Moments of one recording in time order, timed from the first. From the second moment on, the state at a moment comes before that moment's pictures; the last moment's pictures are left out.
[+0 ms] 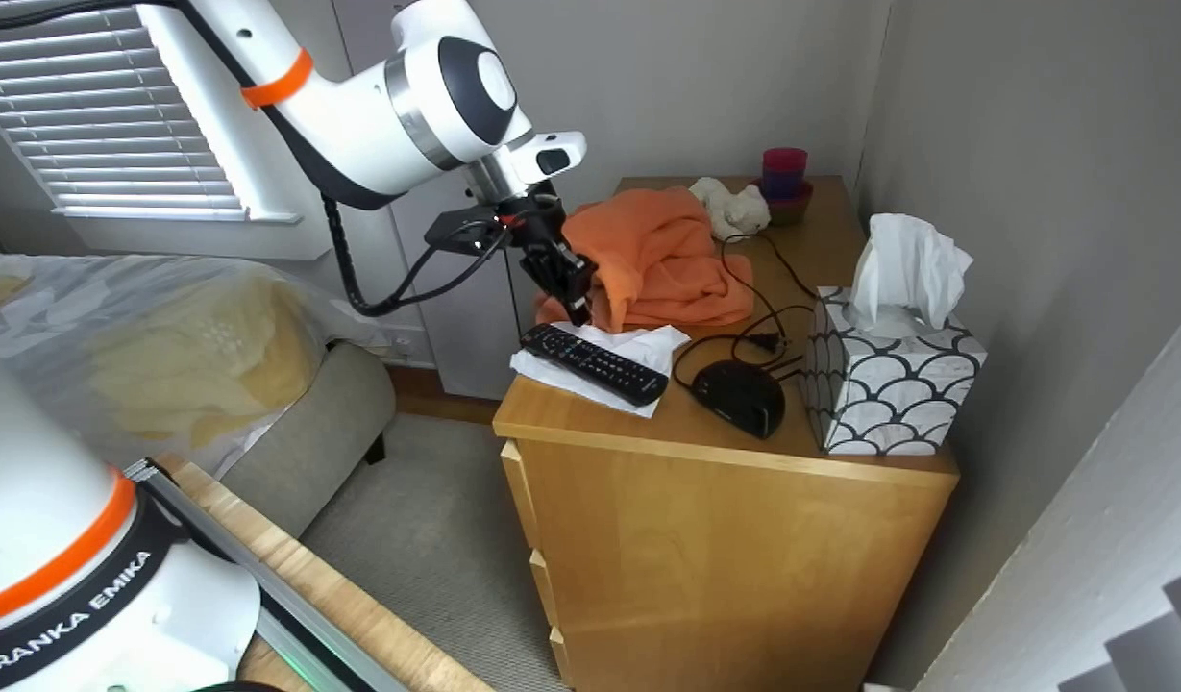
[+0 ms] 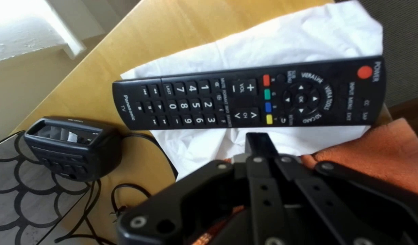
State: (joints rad) arm 0.00 0.13 -0.16 -2.55 -0.75 2.74 0.80
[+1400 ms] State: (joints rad) arm -0.04 -0.58 -0.21 -2.74 0.00 2.66 -0.06
